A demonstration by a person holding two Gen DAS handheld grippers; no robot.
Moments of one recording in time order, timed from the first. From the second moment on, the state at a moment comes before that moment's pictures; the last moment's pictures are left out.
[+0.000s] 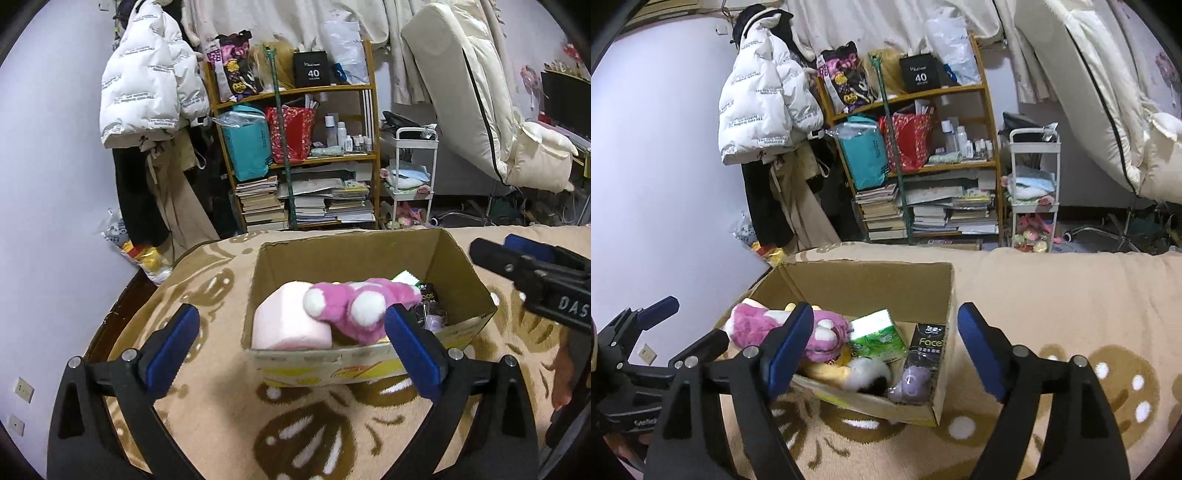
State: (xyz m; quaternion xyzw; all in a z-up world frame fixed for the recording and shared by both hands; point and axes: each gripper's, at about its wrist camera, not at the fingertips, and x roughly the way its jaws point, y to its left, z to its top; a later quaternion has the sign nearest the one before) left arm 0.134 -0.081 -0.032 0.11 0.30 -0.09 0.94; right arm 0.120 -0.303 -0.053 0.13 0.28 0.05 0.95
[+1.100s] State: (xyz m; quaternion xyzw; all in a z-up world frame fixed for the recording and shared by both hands) left arm 0.010 -0.030 0.021 0.05 0.22 -0.07 0.97; right arm 0.005 -0.302 0.008 0.10 0.20 0.01 0.97
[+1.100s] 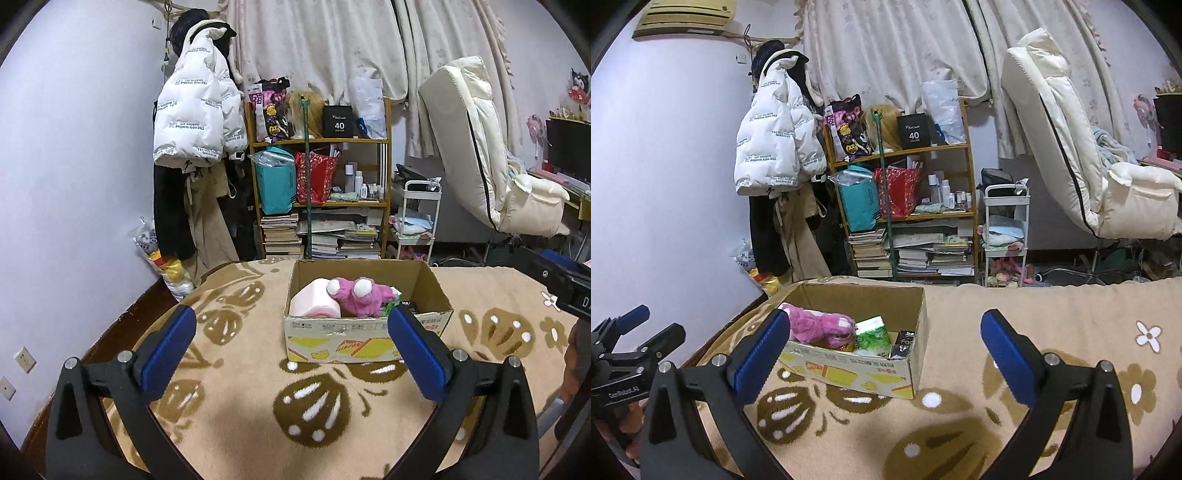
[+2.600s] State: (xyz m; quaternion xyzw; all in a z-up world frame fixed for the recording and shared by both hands) left arm 0.021 -0.038 0.008 0.06 0.24 -0.07 0.97; right arm 0.001 -0.307 0.002 0.09 0.20 -0.01 0.98
